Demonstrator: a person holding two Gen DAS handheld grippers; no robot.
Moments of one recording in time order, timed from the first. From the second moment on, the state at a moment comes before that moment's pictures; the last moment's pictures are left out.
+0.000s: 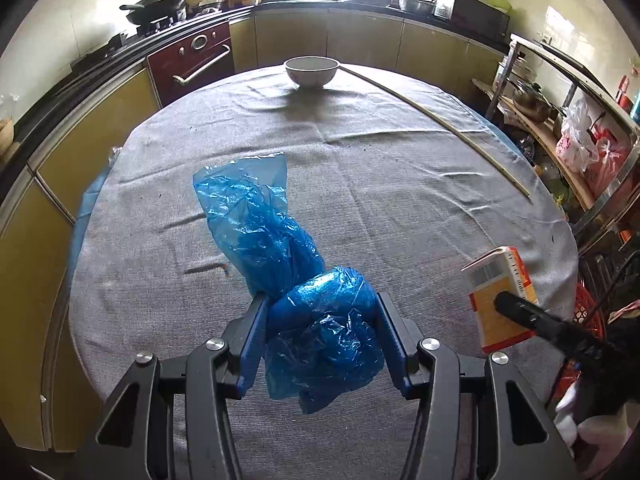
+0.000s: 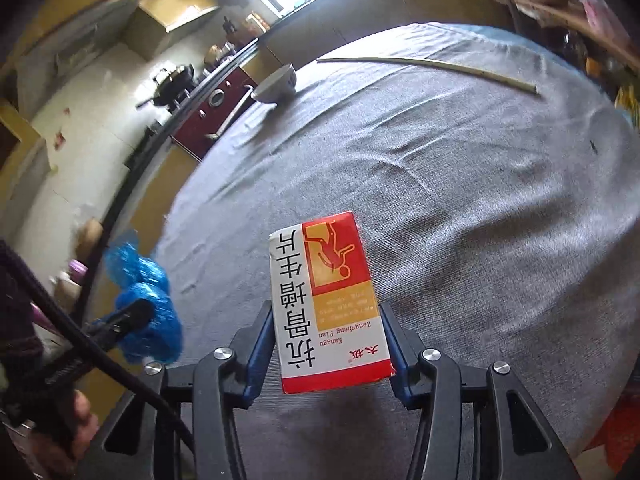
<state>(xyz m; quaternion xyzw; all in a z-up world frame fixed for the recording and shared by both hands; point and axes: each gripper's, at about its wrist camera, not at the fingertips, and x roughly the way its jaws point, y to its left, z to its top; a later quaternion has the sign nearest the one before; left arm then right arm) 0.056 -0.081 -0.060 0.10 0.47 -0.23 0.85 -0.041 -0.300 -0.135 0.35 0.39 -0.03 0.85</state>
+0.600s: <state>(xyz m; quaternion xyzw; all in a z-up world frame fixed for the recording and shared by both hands) 0.023 -0.132 -0.042 0.15 0.45 -0.25 0.84 -0.119 -0.376 -0.150 0.56 0.28 0.04 0.78</state>
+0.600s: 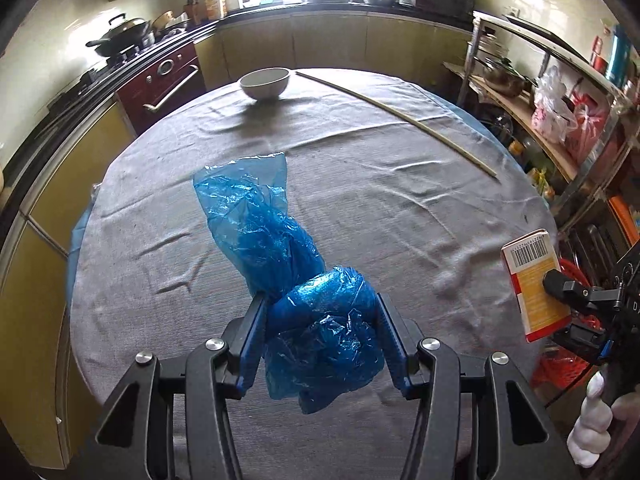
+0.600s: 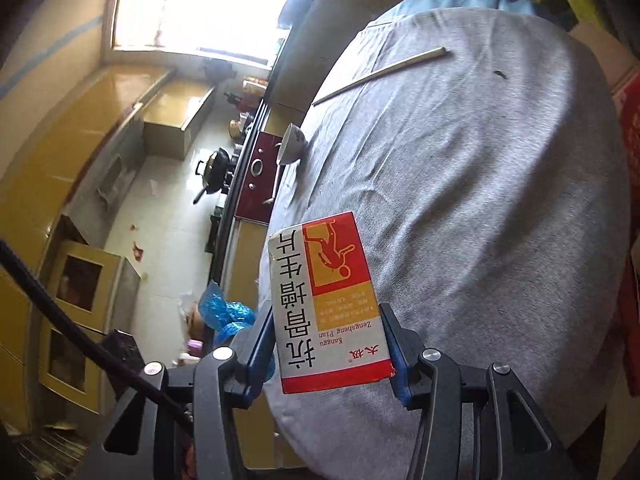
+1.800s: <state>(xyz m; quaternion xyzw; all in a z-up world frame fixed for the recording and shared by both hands) -0.125 -0.323 -0.003 0.29 0.35 -0.45 0.77 -0.363 -0.505 -0.097 0.56 0.10 -0.15 0.81</state>
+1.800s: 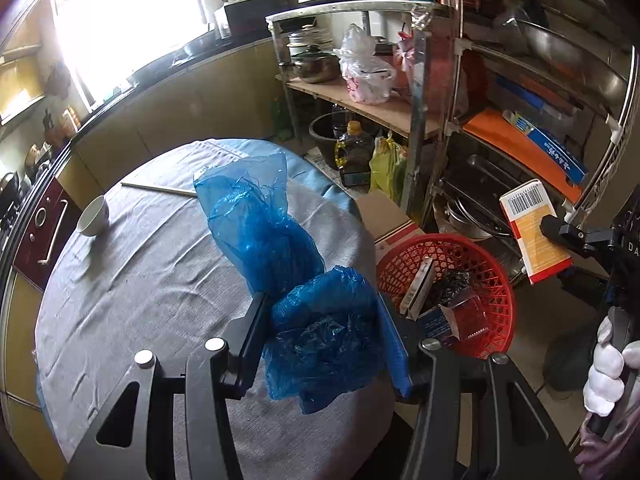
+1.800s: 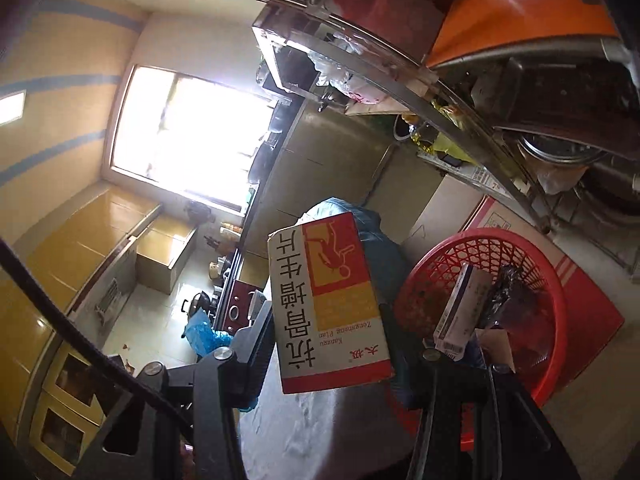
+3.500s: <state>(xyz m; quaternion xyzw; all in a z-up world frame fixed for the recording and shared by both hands) -0.166 -0.408 -0.075 0.35 0.38 -0.49 0.70 -0.374 -0.519 -0.133 0.55 0.18 -0.20 0.79</state>
